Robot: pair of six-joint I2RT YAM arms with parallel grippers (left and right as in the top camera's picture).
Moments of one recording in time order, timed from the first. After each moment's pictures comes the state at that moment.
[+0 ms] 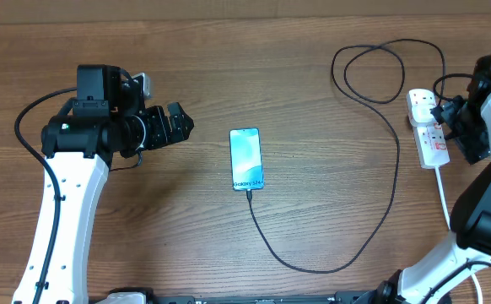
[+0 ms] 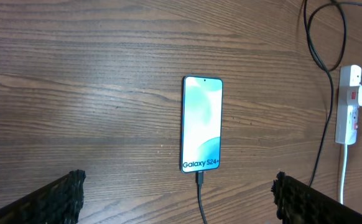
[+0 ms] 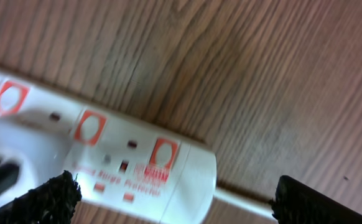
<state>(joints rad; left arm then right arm) -0.02 1.41 1.33 -1.00 0.38 -0.31 -0.41 1.98 1.56 -1.02 0.22 0.72</state>
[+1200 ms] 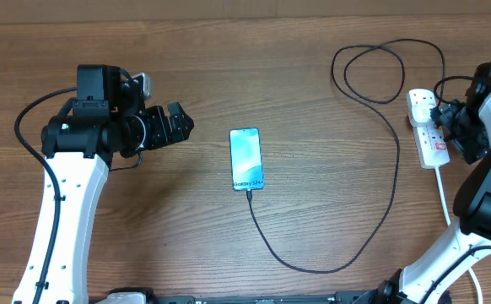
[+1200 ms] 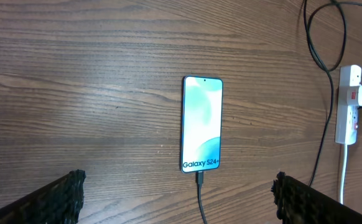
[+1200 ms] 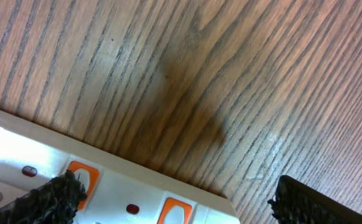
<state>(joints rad) -0.02 1.41 1.33 -1.00 0.38 -0.31 -0.44 2.08 1.56 -0.90 0.19 0.64</state>
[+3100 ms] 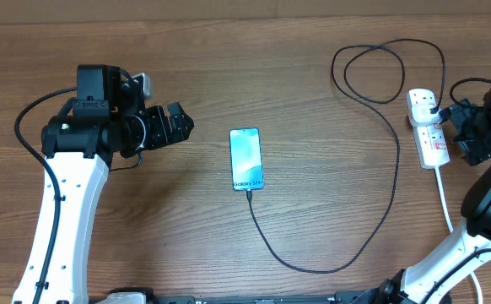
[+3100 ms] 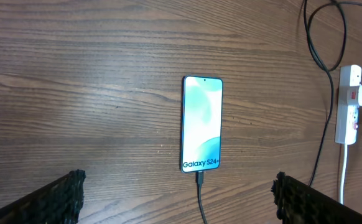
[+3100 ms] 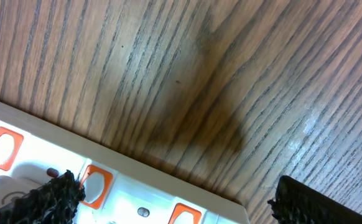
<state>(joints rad) -0.02 1.41 1.33 -1.00 0.38 -0.31 -0.52 2.08 1.57 -0.88 0.01 0.62</state>
